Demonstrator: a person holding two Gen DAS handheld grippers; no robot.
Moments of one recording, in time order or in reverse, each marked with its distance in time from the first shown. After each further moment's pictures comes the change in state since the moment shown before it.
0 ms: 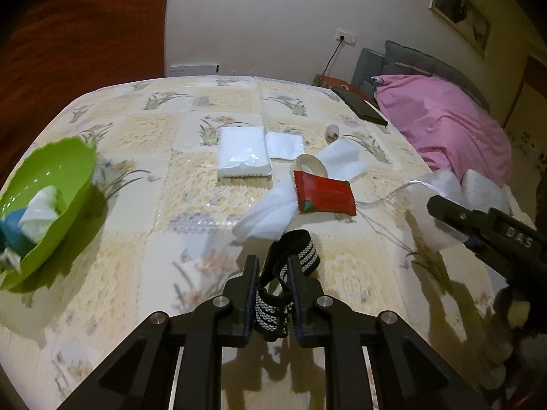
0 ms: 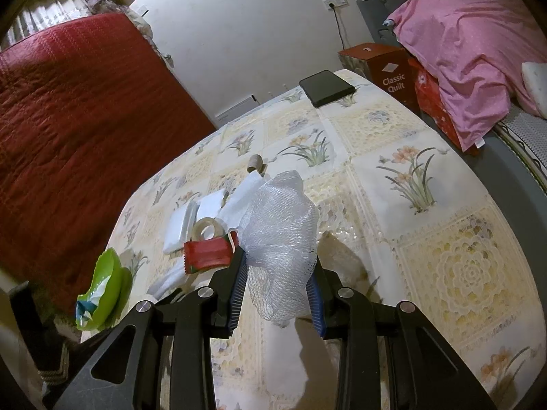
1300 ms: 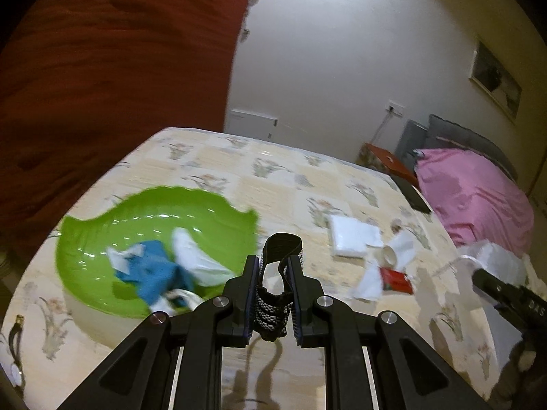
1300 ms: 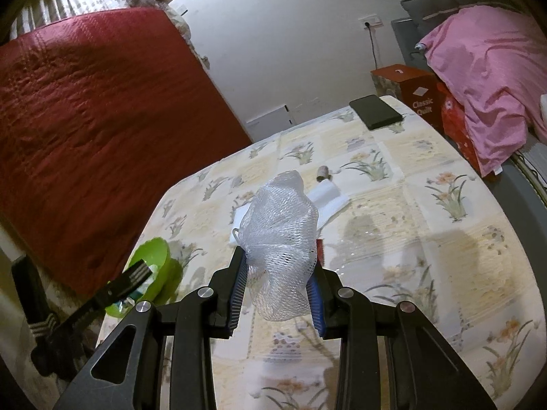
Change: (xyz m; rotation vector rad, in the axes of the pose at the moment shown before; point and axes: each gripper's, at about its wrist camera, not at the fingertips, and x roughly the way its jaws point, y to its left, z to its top) left arm -0.093 0.102 0.014 -0.178 -0.251 0.142; right arm -0.041 0.073 -0.013 -0.100 -0.045 0.073
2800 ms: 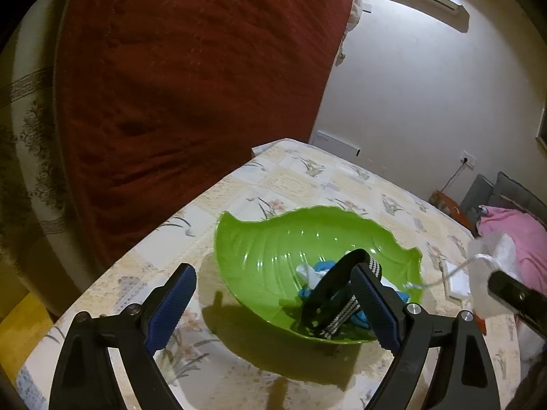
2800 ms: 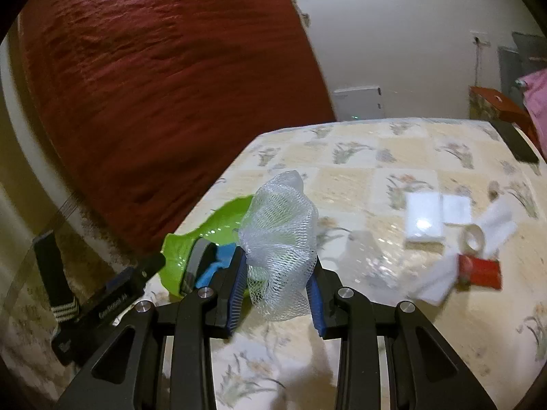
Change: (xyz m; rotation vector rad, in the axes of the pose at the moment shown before) left arm -0.026 0.145 -0.009 -0.221 -0.084 0.226; right arm 0.081 0.188 -0.033 -0.309 0.142 0.204
